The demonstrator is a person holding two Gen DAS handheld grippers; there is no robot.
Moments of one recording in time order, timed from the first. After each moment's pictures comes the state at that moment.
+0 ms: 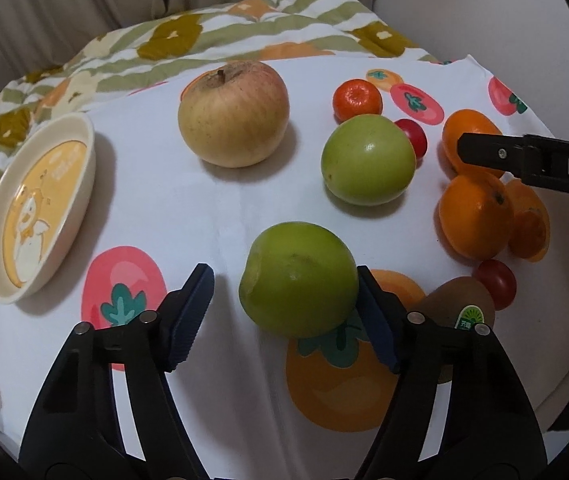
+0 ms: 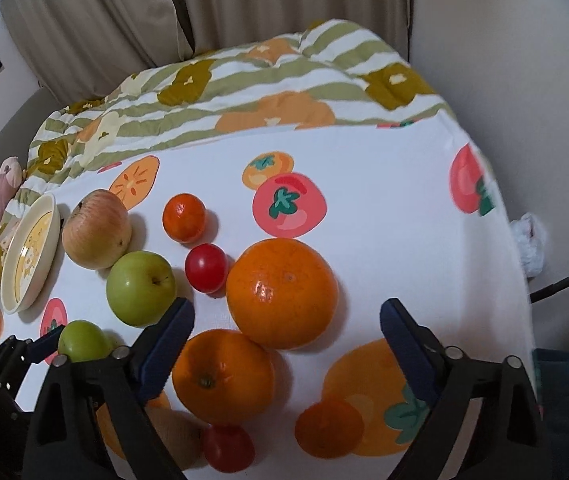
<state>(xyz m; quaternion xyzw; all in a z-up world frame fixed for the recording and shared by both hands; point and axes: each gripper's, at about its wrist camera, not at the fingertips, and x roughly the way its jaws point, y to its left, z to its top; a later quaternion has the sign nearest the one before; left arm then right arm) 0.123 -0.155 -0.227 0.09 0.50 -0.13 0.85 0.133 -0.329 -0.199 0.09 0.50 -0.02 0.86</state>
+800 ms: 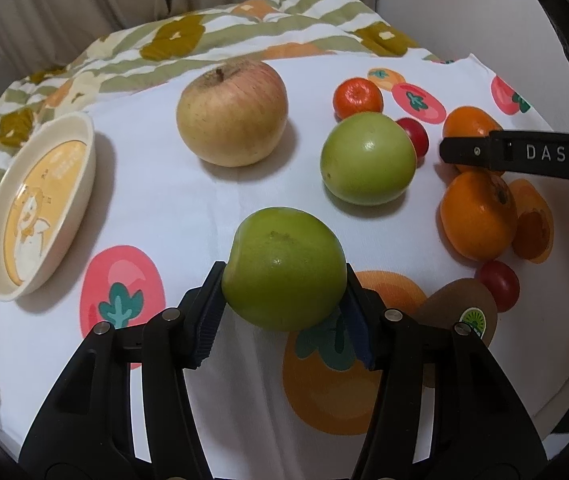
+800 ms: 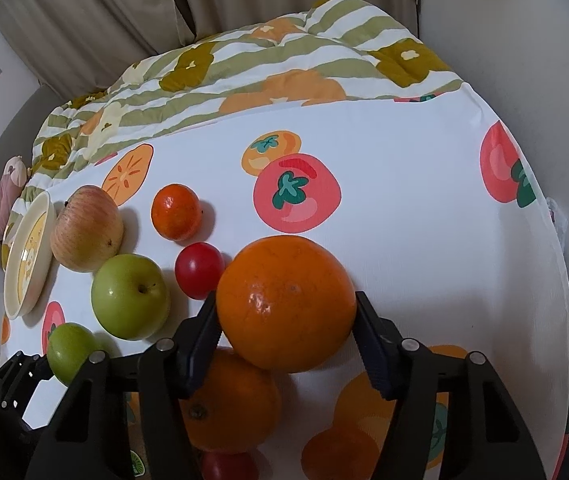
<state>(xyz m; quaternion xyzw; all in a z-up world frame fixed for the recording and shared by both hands) 0.125 -0.159 -0.224 0.09 0.50 -0.12 0.85 0.148 -0.330 -0.216 0.11 0.53 0.00 0.84</state>
